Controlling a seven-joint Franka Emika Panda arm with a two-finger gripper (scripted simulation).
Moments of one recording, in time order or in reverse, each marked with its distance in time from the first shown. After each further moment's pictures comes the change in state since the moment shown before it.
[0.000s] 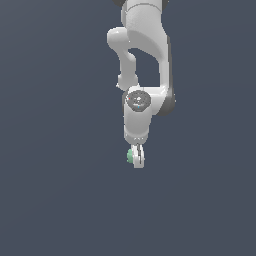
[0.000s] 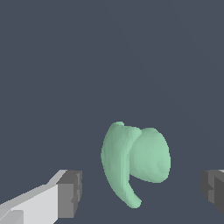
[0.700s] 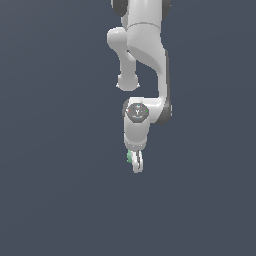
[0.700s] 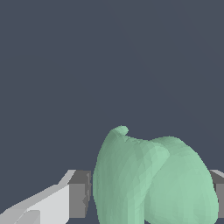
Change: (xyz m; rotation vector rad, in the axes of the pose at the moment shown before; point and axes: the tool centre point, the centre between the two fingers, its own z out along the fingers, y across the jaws) arm 0.000 0.001 0.047 -0.002 0.000 0.005
